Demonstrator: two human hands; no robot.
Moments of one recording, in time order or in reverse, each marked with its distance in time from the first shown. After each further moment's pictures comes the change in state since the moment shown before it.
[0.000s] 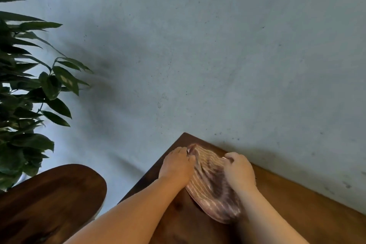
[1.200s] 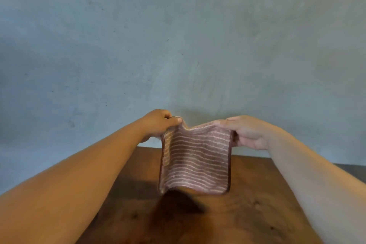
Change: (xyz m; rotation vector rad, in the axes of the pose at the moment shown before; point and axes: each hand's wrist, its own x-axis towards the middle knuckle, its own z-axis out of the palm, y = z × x) left_hand 0.042 0.115 -0.089 -0.341 -0.453 0.511; right_hand -0.103 -0.043 -0.227 0.515 -0.129 0.278
